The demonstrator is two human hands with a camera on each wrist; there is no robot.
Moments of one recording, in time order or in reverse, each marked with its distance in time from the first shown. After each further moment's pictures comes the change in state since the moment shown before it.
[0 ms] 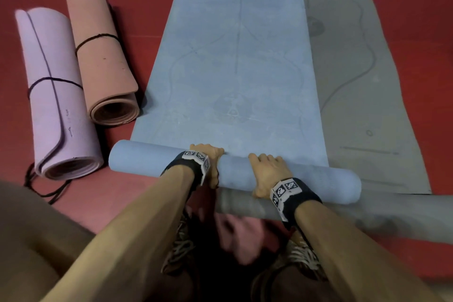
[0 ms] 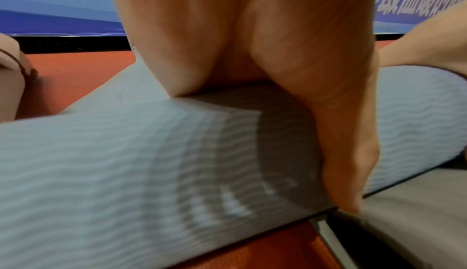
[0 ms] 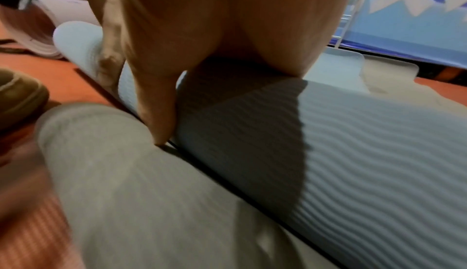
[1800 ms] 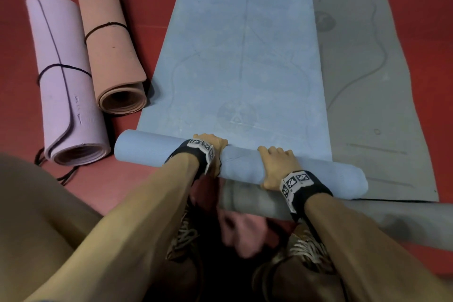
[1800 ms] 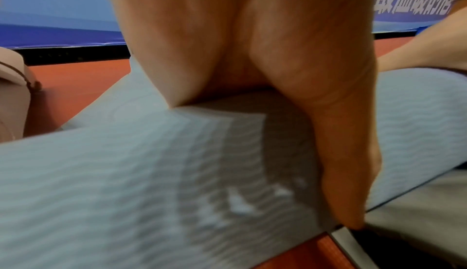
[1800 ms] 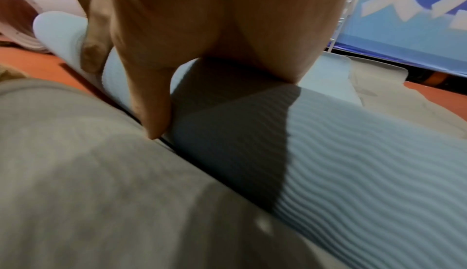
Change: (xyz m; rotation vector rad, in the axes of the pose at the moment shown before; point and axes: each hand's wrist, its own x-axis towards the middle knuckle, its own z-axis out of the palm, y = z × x) left_hand -0.010 -0.001 -0.008 0.036 -0.055 -0.044; right_hand -0.004 0.010 -0.001 0.045 0.014 0.010
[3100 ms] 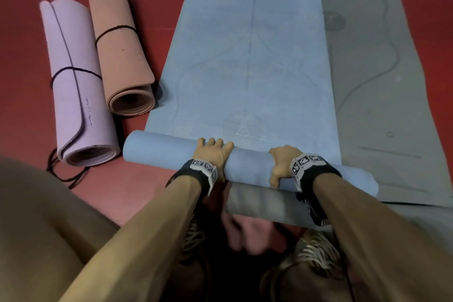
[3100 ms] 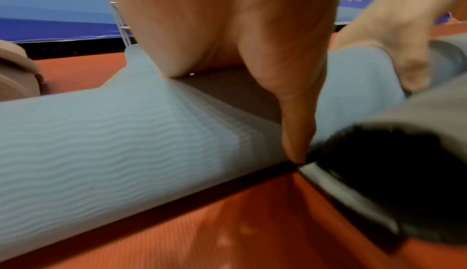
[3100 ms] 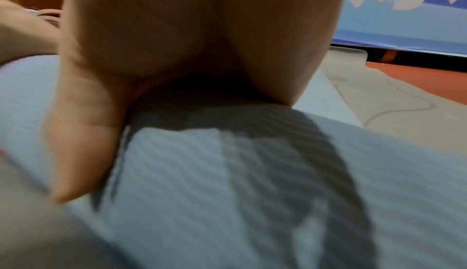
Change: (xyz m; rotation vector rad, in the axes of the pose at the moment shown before) left_hand -0.003 -0.011 0.044 -0.044 0.284 0.052; right_hand 0.031 0.009 -0.023 0.174 -0.289 0.073
